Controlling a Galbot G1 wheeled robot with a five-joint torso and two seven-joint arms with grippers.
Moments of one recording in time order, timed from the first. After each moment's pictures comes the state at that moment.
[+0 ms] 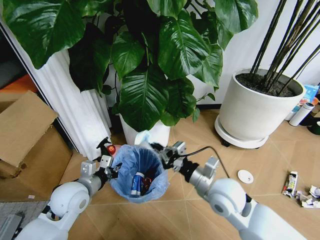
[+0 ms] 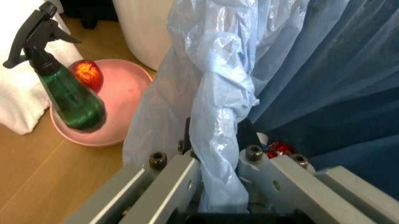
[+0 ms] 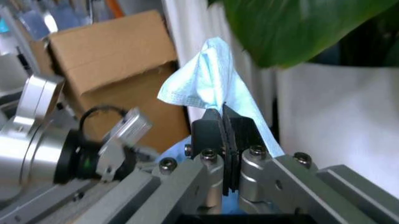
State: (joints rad) left arm 1.27 -0.95 -0.38 -2.02 -0.67 0.68 -0.07; right arm -1.07 0.96 -0.05 2.13 0.67 -0.18 -0.07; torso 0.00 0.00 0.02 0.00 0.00
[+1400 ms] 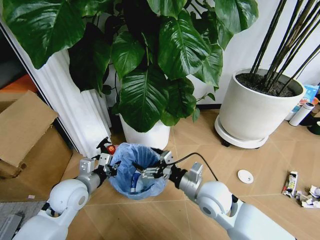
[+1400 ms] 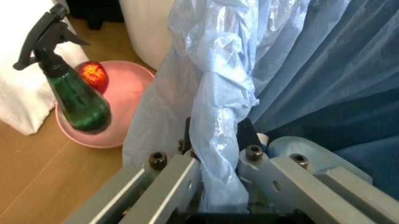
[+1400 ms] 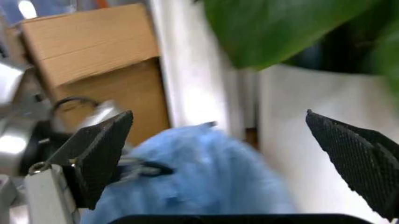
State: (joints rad) left arm 1.26 -0.95 -0.40 -2.00 -0.68 0.68 -0.06; right arm -1.04 0.96 -0.06 2.08 0.62 -0.19 -0.06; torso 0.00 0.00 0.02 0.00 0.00
